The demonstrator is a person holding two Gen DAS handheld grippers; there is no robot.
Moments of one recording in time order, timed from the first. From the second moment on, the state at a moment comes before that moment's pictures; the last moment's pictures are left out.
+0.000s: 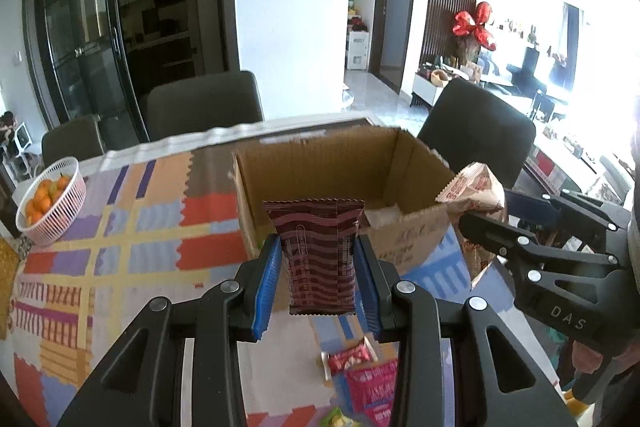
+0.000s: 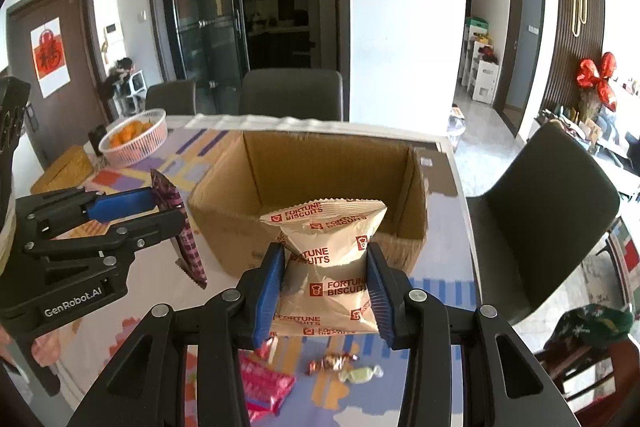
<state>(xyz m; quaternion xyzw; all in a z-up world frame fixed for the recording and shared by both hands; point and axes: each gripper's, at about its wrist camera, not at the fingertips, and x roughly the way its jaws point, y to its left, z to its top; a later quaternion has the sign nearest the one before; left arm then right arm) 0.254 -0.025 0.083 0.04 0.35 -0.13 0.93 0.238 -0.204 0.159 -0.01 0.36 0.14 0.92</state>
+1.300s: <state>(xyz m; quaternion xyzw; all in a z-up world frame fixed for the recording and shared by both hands) 0.291 -0.028 0.090 0.08 0.32 -0.12 0.93 0.297 -0.212 0.150 0.01 0.35 0.12 0.93</state>
